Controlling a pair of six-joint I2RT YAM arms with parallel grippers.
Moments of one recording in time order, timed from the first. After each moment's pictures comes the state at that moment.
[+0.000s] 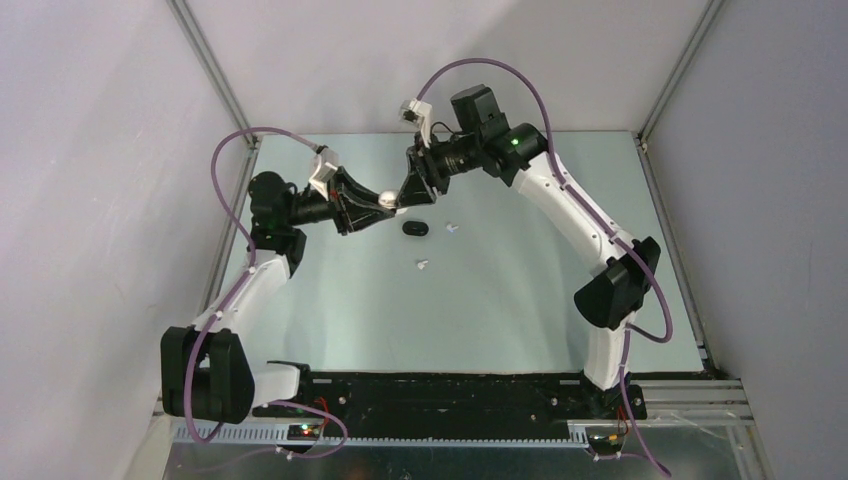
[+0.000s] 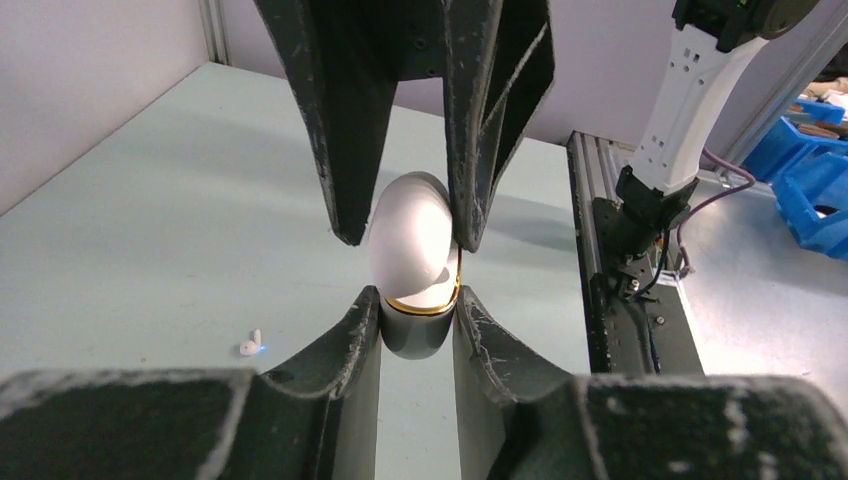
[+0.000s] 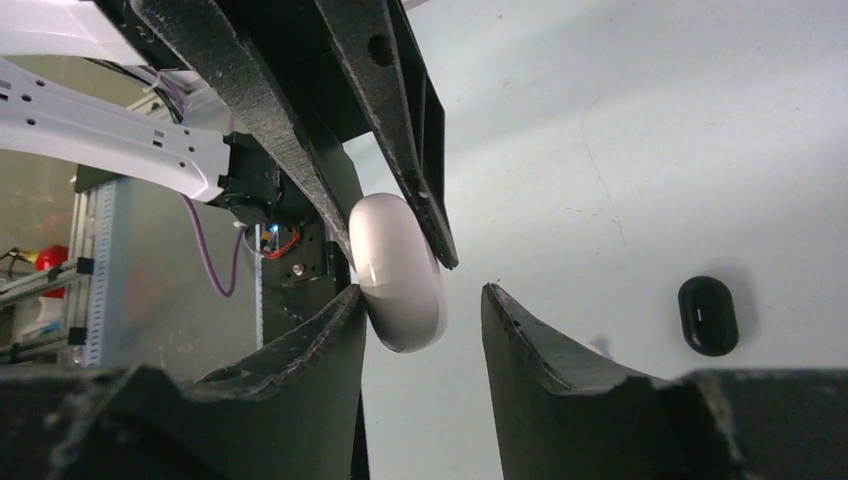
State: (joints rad) left arm -0.11 1.24 0.83 0.62 1.29 -0.36; right arm 0.65 1.90 2.11 -0.80 -0.83 -0.09
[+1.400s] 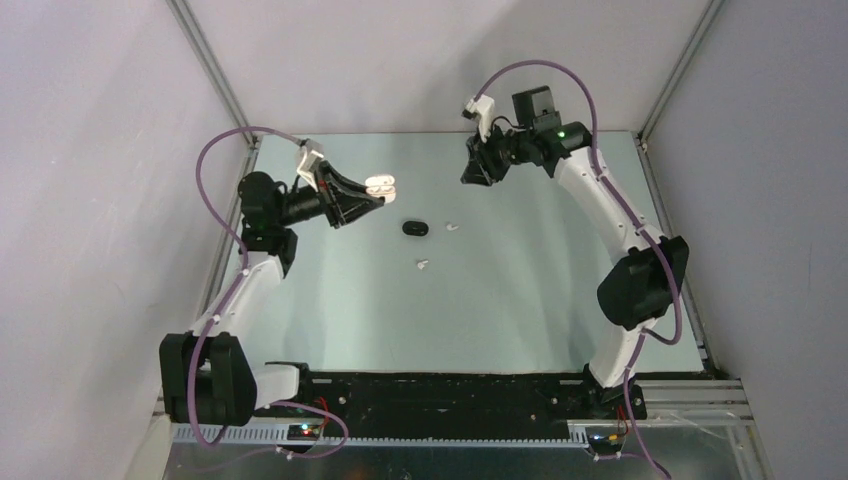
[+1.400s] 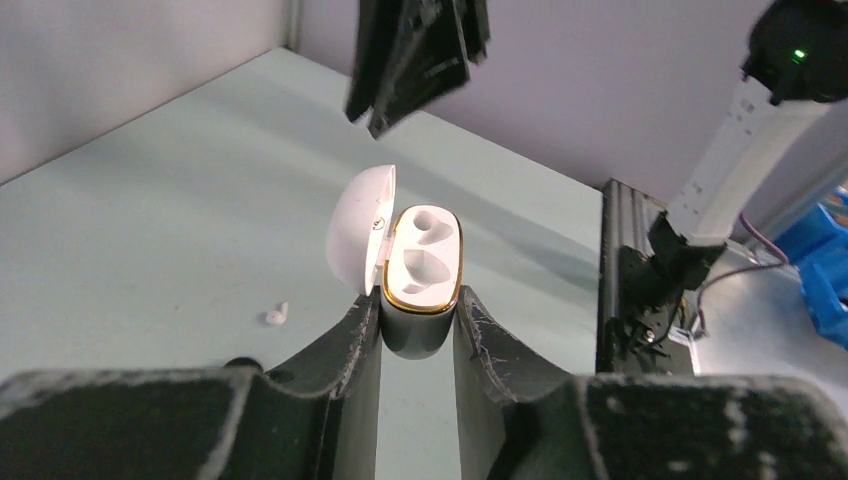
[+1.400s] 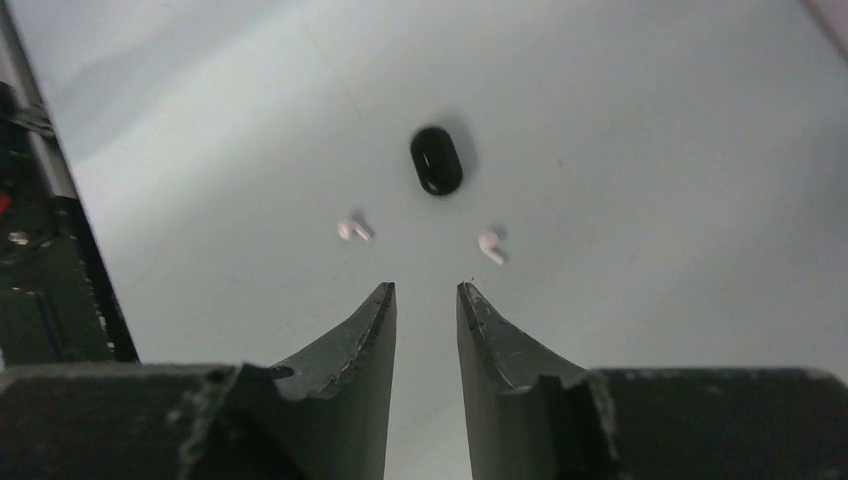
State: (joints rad) left arm -0.05 1.23 0.83 0.59 1.20 -0.44; right arm 0.40 1.81 1.91 -0.78 -0.68 -0.37
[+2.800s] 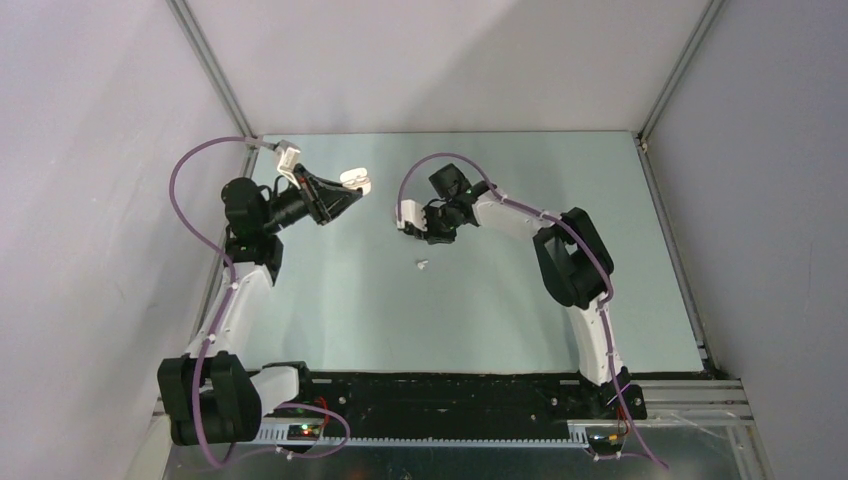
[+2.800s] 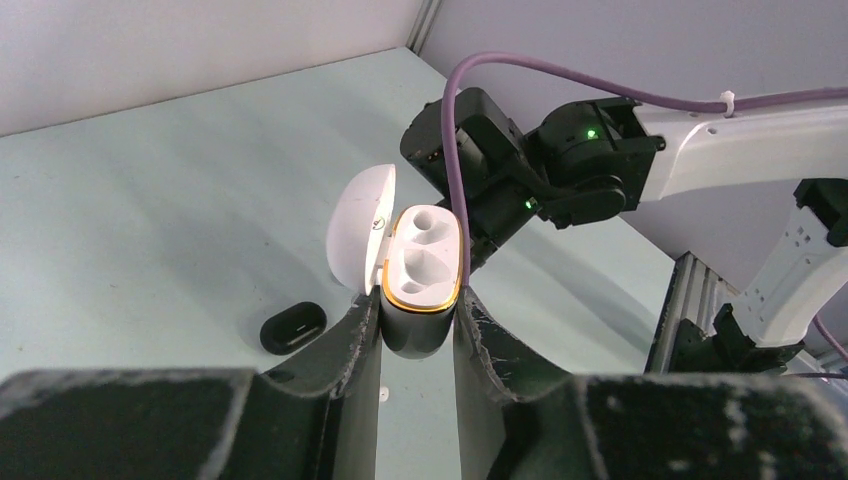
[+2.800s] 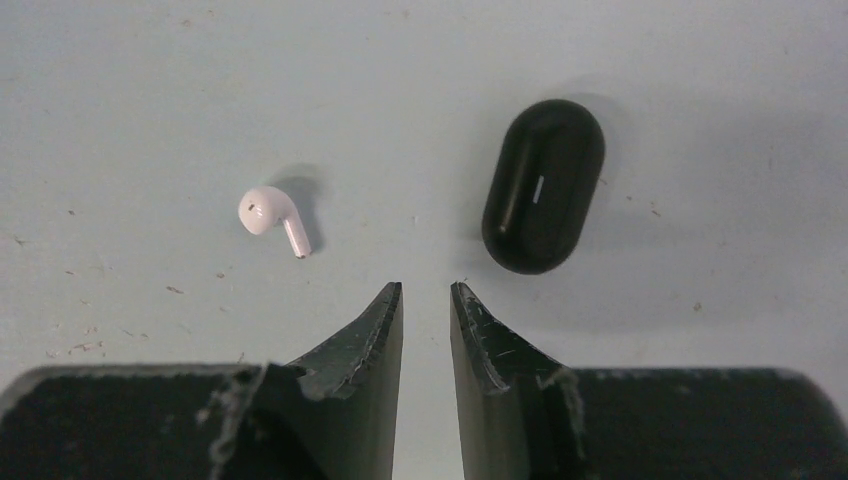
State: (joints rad) left arm 0.07 1.14 0.80 0.37 1.00 -0.42; right arm 0.66 2.14 1.66 -0.53 -0.43 -0.98
